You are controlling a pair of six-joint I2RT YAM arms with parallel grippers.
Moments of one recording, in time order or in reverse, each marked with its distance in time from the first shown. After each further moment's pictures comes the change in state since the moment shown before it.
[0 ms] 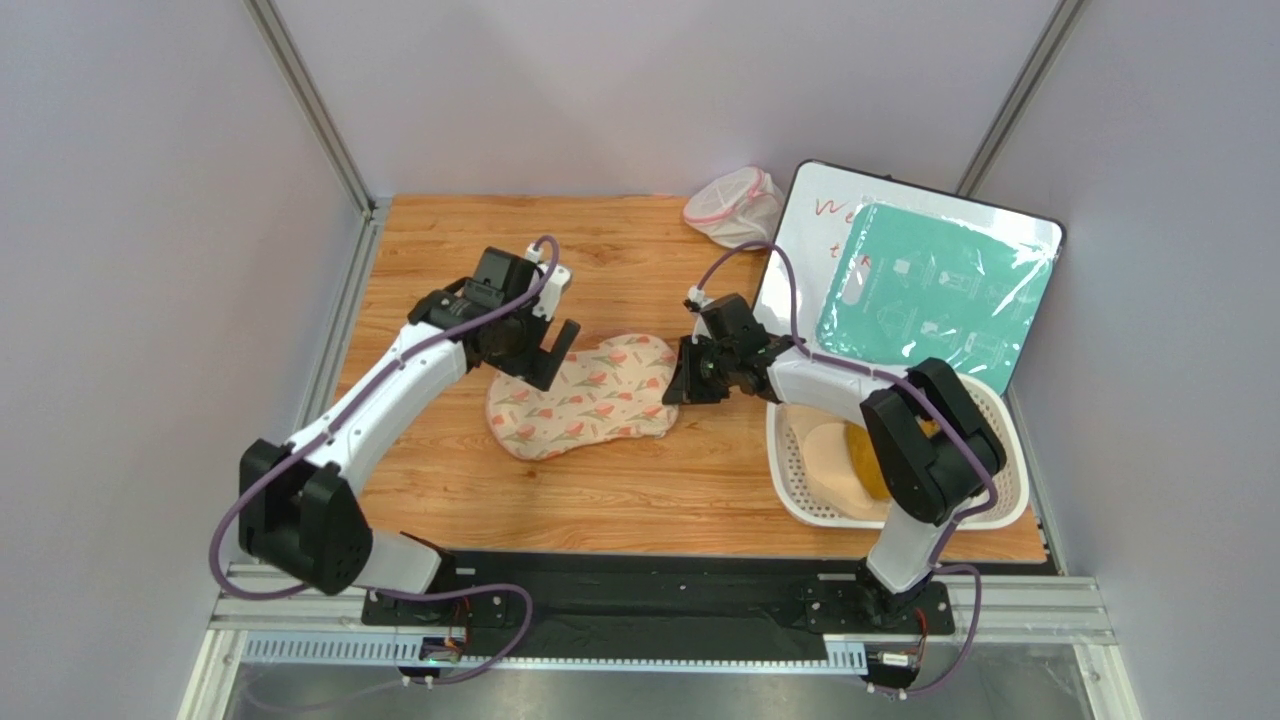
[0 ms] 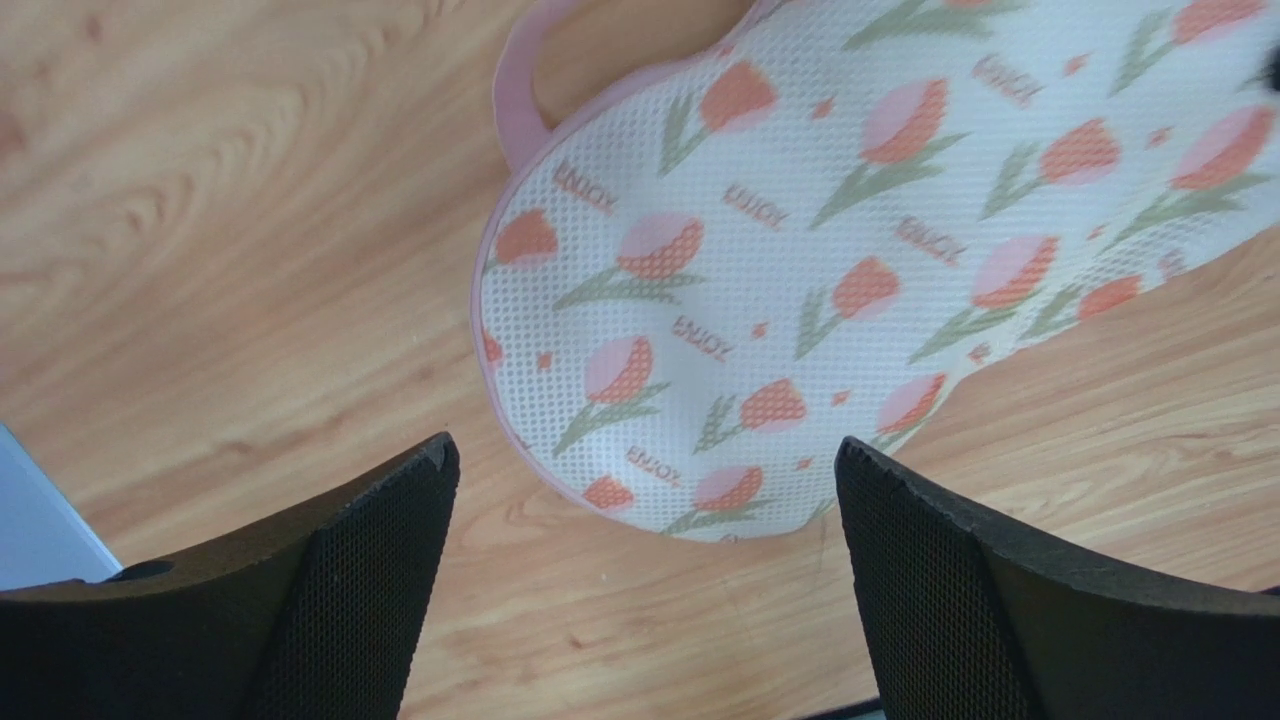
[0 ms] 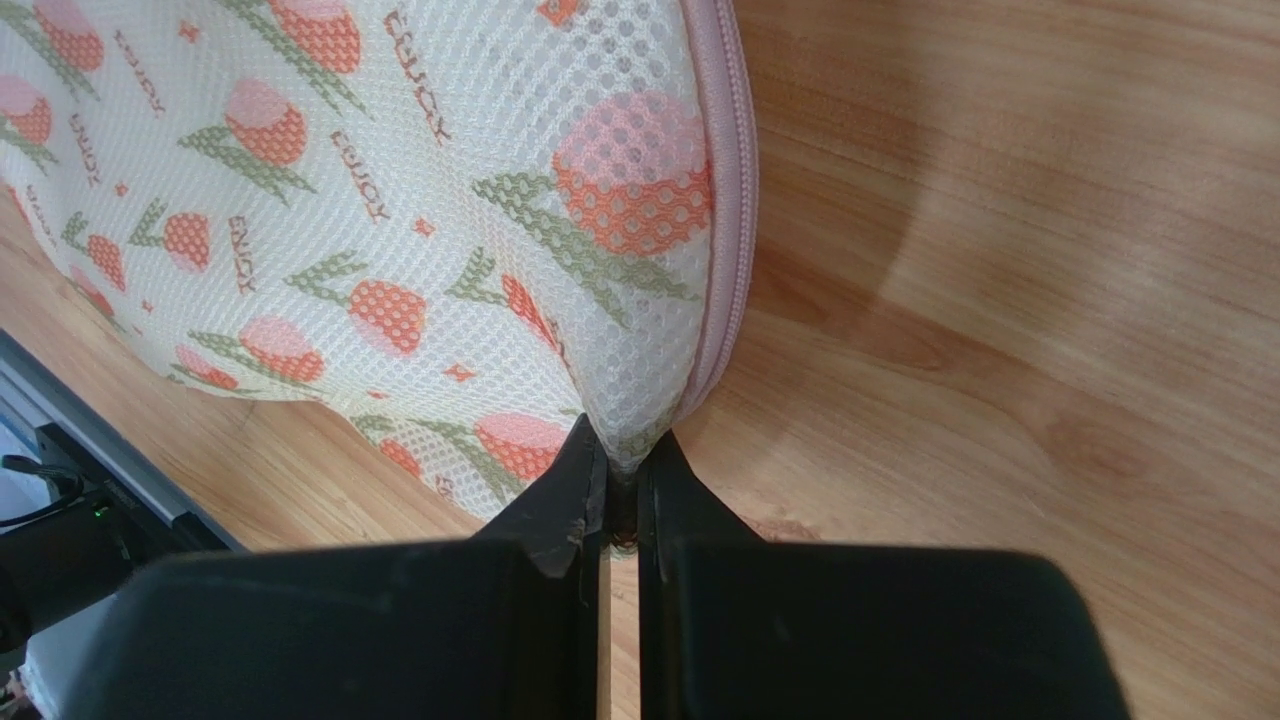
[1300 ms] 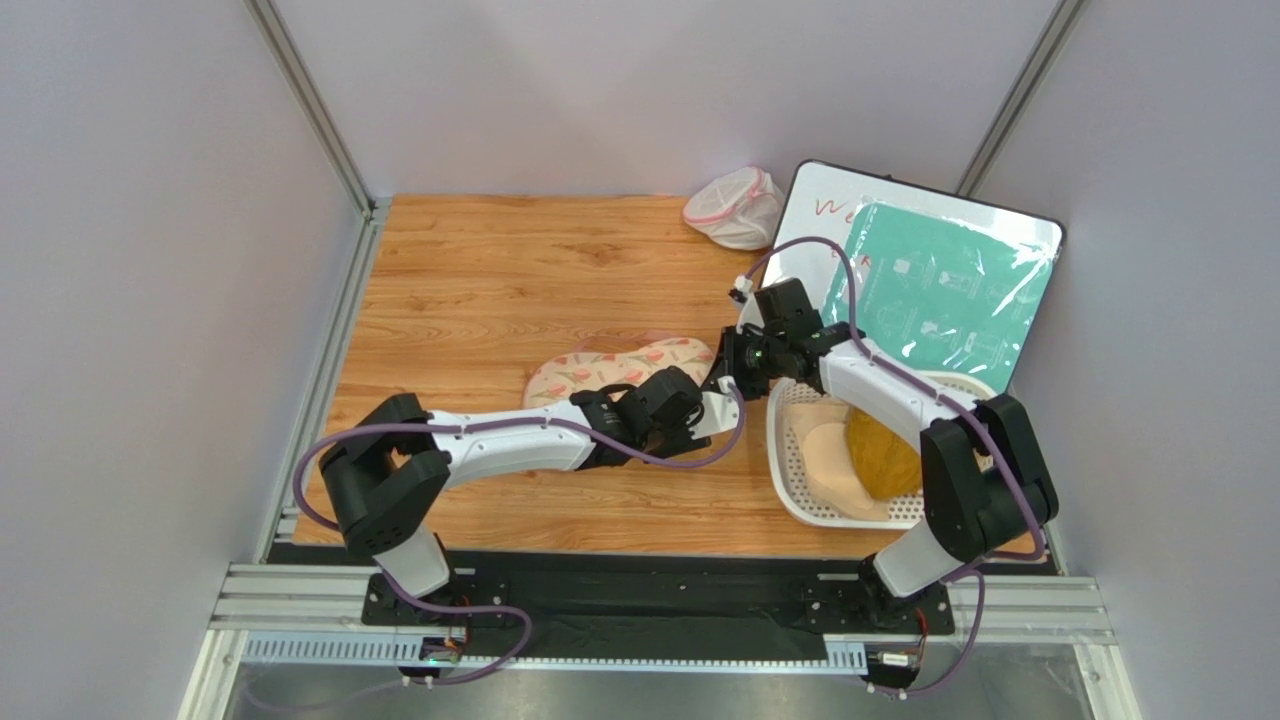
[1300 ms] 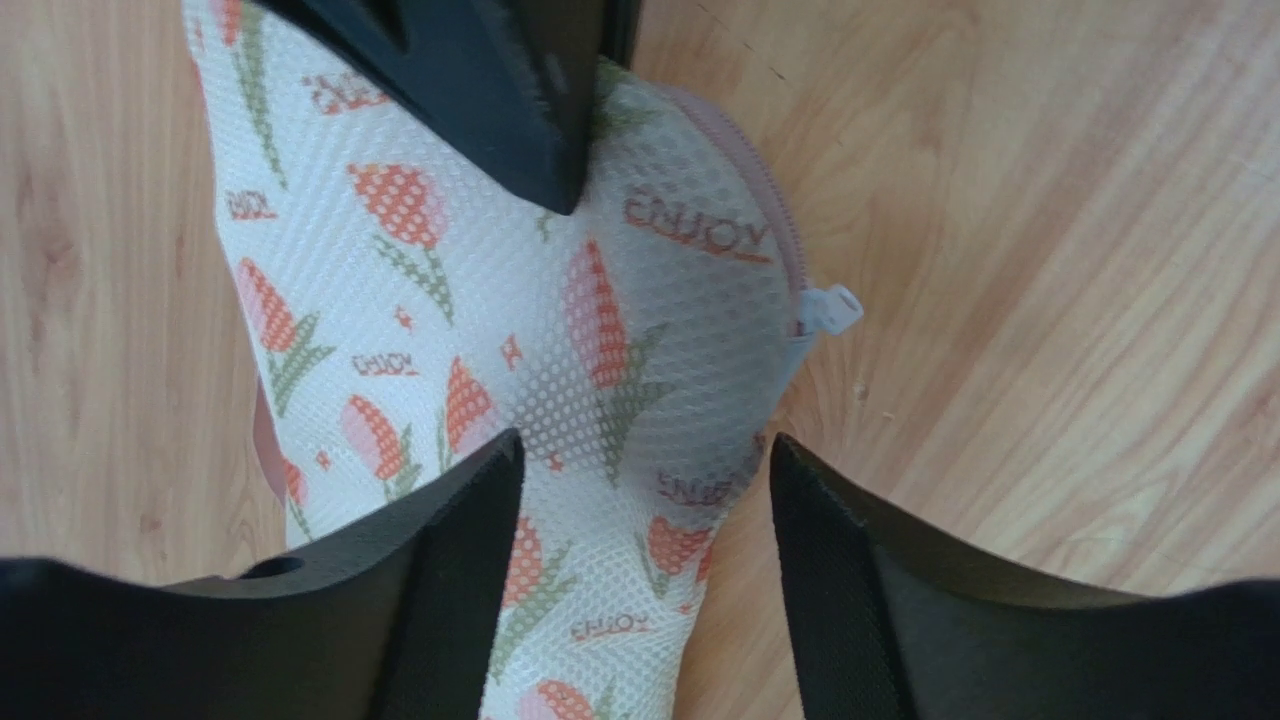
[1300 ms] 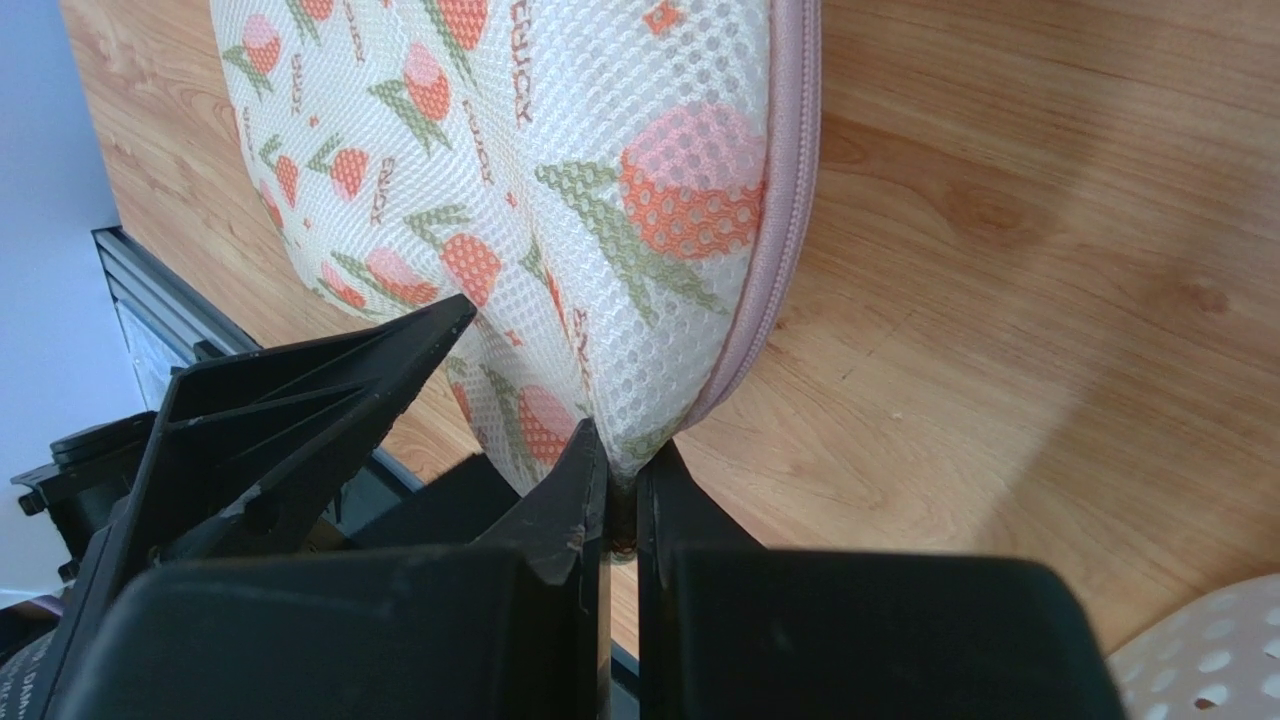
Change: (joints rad) left arm -0.653 0.222 -0.184 0.579 -0.202 0.291; right arm -0.149 -0.192 -0.012 -0.246 -0.178 -0.014
